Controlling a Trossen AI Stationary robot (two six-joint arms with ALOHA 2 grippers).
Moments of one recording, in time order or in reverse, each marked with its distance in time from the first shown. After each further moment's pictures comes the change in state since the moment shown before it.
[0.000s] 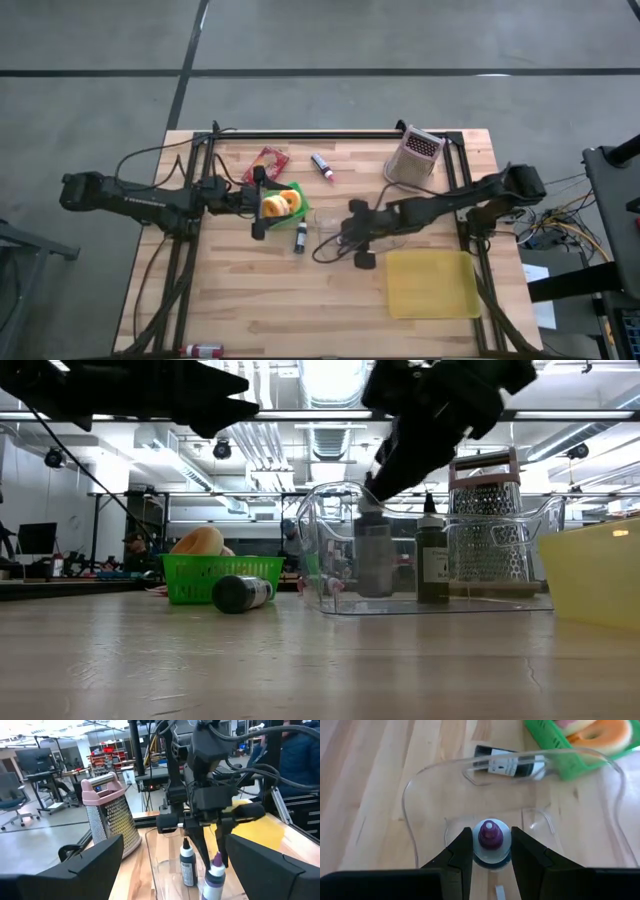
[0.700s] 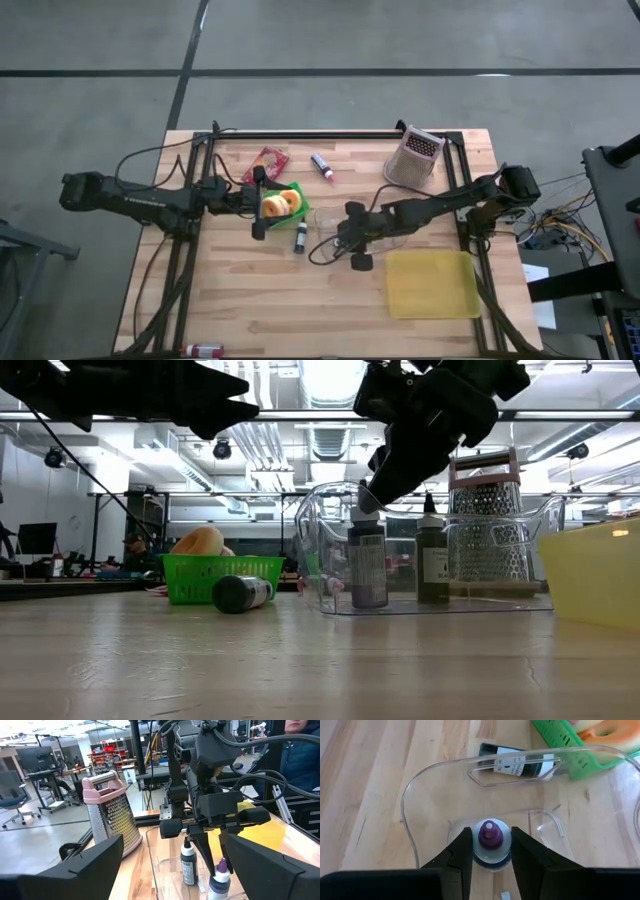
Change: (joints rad) left arm 0.000 0.002 -0.001 -0.002 -0.005 -0.003; right arm 0.000 0.048 0.013 0.009 -0.017 0.001
